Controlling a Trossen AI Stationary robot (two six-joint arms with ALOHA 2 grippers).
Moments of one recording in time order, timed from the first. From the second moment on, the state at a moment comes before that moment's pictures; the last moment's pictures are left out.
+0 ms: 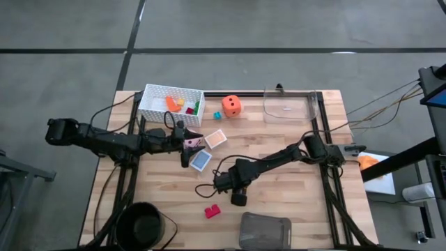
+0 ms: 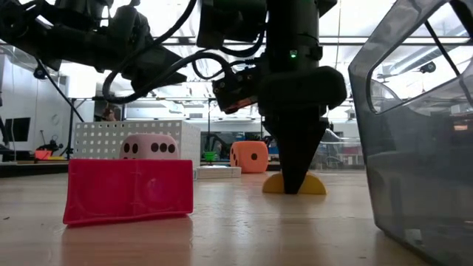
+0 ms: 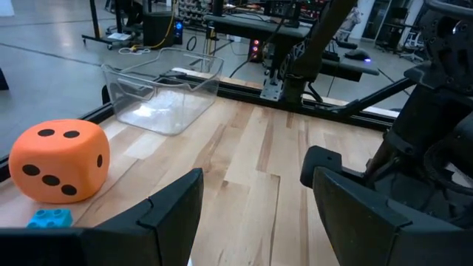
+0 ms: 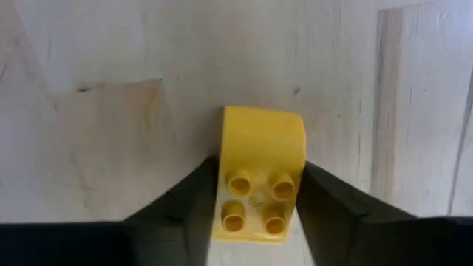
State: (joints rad) left arm 0.02 1.10 0.32 0.60 -0.15 -0.16; right arm 0.27 2.24 1.69 -1.03 0.05 0.44
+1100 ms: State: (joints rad) left arm 0.02 1.10 0.32 0.60 -0.08 -0.08; right arm 0.31 1.99 1.23 0.31 0.10 -0.04
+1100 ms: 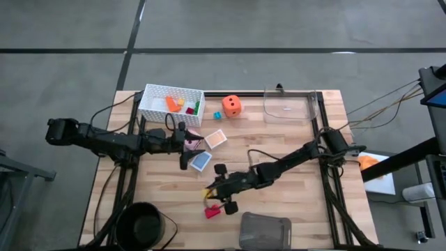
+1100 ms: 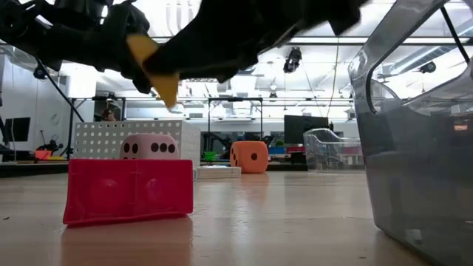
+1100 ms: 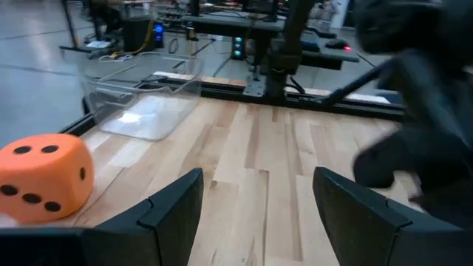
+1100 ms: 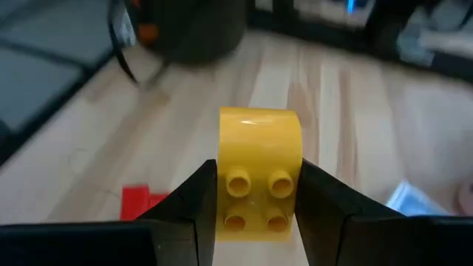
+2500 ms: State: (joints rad) left arm -0.25 1.40 0.46 0.61 -0.09 0.40; right arm 0.06 1.80 0.92 0.50 -0.38 0.12
